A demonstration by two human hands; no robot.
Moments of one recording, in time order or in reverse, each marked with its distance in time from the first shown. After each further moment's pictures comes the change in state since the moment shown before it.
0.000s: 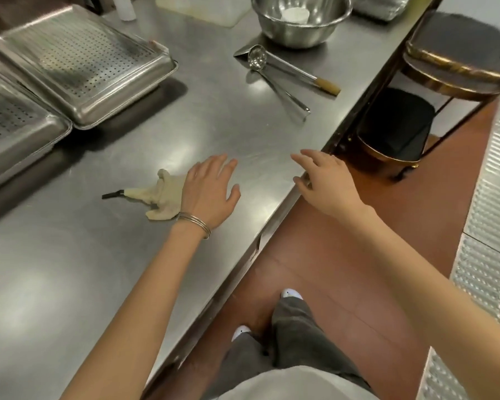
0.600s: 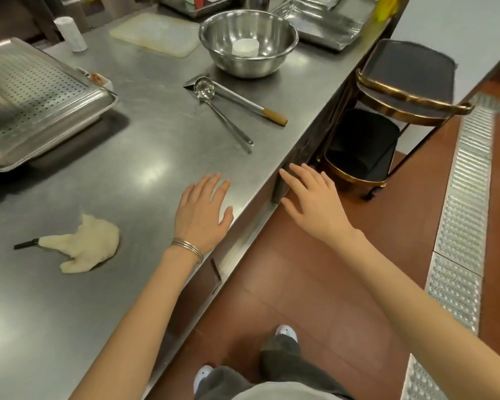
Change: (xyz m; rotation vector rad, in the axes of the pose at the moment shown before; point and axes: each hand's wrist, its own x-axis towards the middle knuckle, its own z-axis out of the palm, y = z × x) left_hand 0.100 0.127 0.051 -0.002 -0.012 0.017; right_hand 0.011 0.159 -0.028 -0.027 0.060 -0.017
